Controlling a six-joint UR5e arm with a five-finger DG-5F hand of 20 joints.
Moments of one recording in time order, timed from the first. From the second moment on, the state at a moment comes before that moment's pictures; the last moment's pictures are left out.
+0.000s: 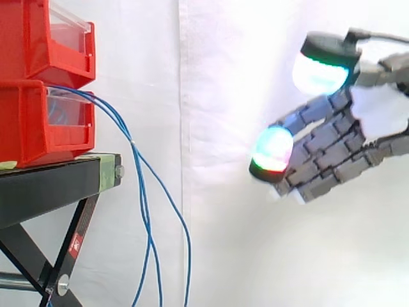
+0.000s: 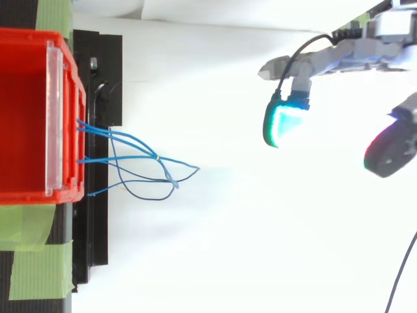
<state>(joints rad) -0.01 -1.73 -1.84 -2.99 -1.58 -0.26</state>
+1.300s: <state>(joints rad) 0.05 -1.88 -1.84 -2.55 -1.18 -0.51</state>
